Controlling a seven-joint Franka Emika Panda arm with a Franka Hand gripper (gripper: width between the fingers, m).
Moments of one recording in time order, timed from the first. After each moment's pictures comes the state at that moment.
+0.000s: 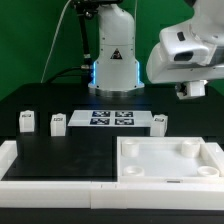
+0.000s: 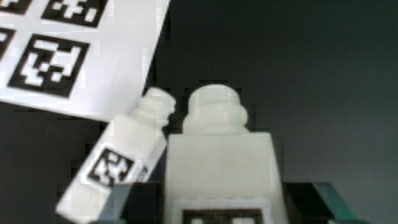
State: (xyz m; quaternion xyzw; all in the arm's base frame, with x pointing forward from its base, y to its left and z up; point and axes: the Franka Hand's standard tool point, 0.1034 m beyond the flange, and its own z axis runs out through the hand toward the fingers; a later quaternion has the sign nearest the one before) arm 0.404 0.145 0.091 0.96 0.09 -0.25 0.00
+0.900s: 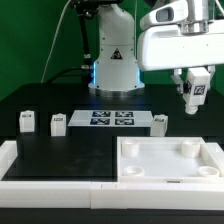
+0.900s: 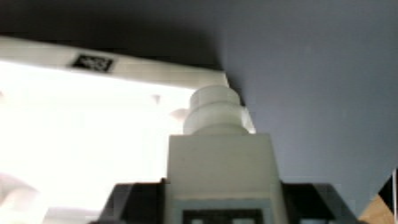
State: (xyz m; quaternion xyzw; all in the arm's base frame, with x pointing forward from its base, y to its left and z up) arm 0.474 0.130 0.113 0.99 0.10 0.12 -0.03
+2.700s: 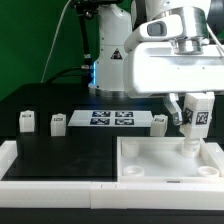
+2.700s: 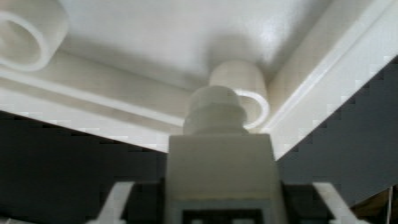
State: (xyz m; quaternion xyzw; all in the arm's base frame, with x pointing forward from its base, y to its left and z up) arm 0.595 0.102 0.093 0.95 0.19 0.26 -0.01
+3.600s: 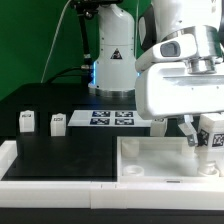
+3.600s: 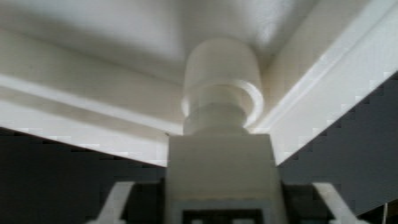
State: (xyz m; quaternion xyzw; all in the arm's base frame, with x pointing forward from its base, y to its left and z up) arm 0.616 0.123 0.067 0.95 0.20 0.26 -0.02
